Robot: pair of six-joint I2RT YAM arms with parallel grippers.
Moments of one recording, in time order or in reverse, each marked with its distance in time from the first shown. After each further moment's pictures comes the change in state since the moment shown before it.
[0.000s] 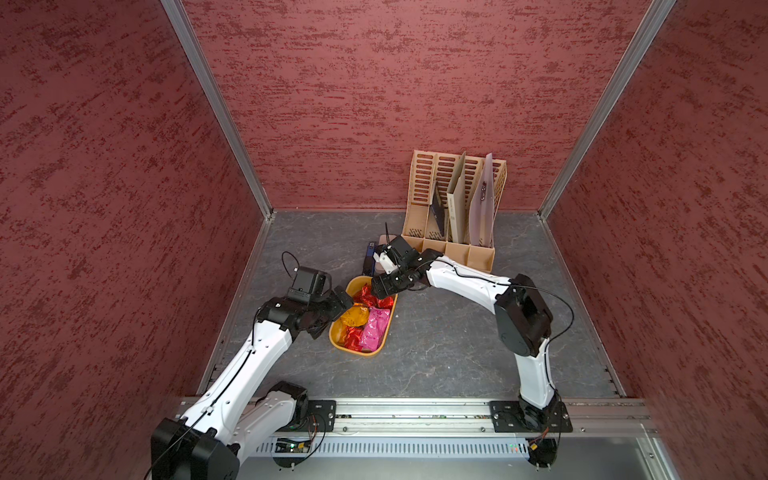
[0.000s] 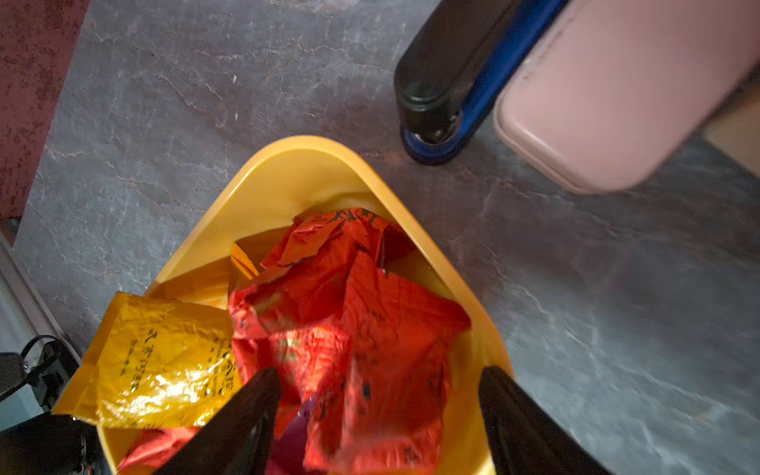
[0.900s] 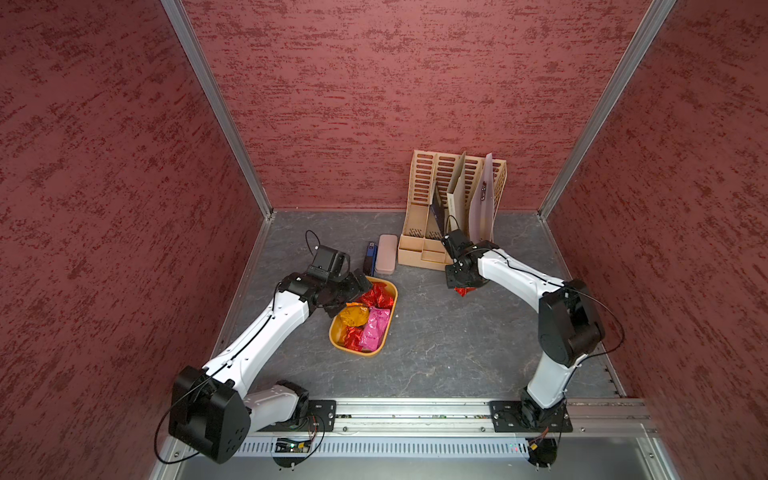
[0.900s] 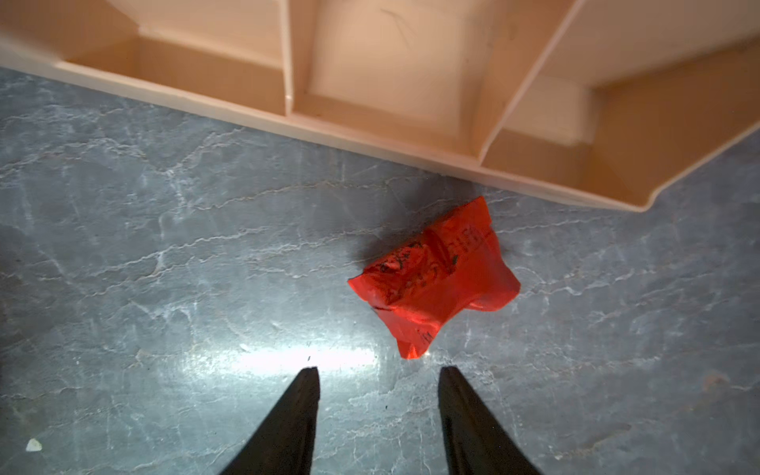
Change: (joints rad) left arm -0.089 0.215 0.178 0.066 0.036 0.027; right arm -0.344 -0.201 -0.299 -0.190 0.345 0.076
